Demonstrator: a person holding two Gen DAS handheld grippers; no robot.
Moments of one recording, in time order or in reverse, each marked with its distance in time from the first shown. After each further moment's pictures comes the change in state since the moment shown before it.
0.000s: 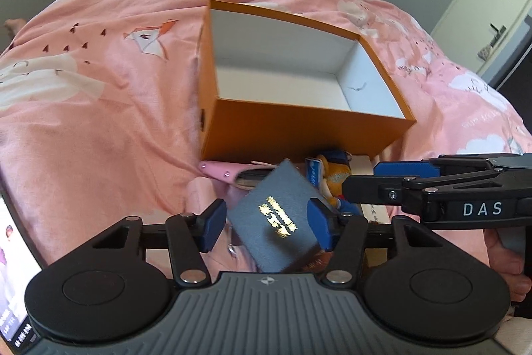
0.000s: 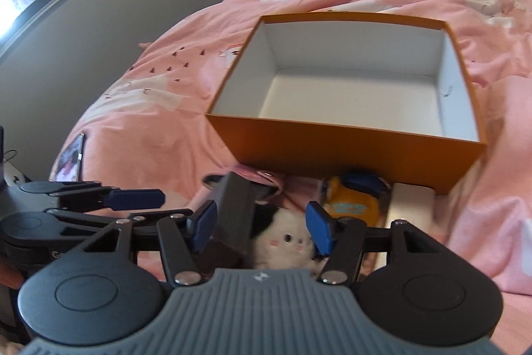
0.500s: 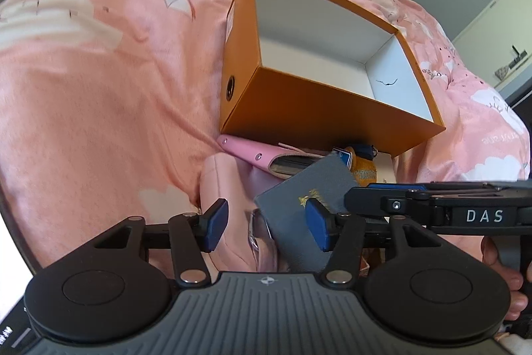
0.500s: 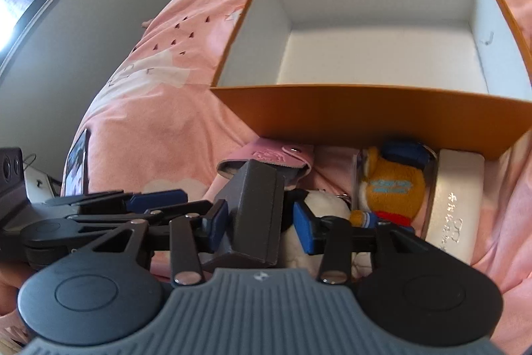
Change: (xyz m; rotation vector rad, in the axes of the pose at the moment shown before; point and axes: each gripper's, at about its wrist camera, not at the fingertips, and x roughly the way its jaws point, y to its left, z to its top) left arm 0.029 0.030 -0.003 -0.150 0.093 -0.019; right arm 0.043 -0.013 0.006 0.117 0.148 0.089
